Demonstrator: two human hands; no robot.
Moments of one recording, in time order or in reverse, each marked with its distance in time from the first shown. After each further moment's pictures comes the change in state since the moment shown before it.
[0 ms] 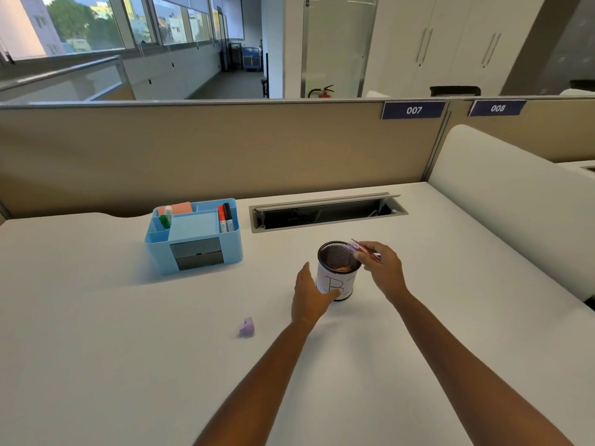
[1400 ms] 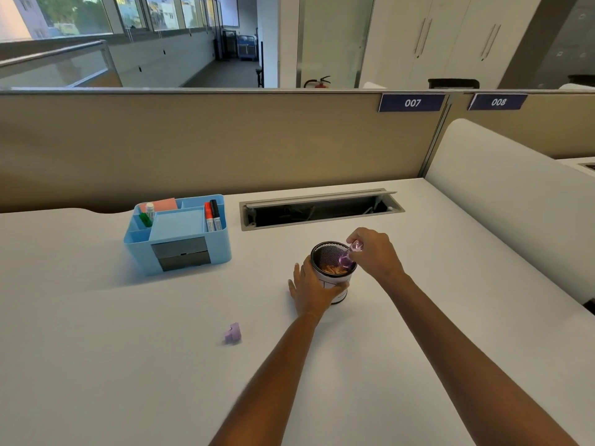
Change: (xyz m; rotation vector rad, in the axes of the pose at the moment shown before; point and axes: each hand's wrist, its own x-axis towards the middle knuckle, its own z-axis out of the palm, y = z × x) left_hand 0.032 0.003 0.032 0.087 0.134 0.088; right_hand 0.027 -0.035 -0.001 -0.495 -0.126 -0.004
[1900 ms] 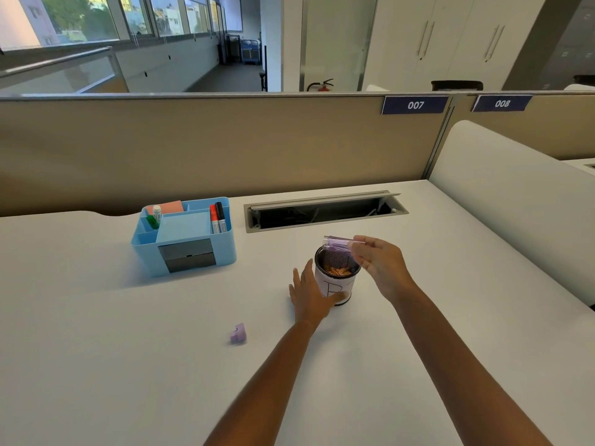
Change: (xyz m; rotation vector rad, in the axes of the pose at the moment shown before) left_hand -0.007 -0.008 -0.010 0.021 -0.088 -0.011; right_hand -0.023 -0.001 0.002 0.875 -0.007 0.282
